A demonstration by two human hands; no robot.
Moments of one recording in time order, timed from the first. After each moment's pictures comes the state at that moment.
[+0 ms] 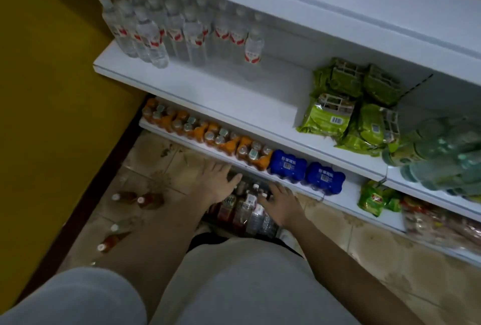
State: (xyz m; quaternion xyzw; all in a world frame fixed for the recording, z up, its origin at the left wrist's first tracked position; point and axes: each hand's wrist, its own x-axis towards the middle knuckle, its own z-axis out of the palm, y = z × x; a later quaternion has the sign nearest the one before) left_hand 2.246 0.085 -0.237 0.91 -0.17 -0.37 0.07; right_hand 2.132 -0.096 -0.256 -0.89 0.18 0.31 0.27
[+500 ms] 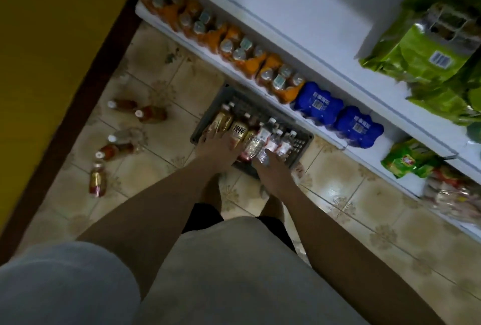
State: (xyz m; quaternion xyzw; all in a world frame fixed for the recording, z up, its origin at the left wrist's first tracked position) left_hand 2.207 0.115 -0.376 0.88 -0.03 -0.46 0.11; right_hand 2.134 -0.046 -0.355 -0.77 0.25 0.41 0.41
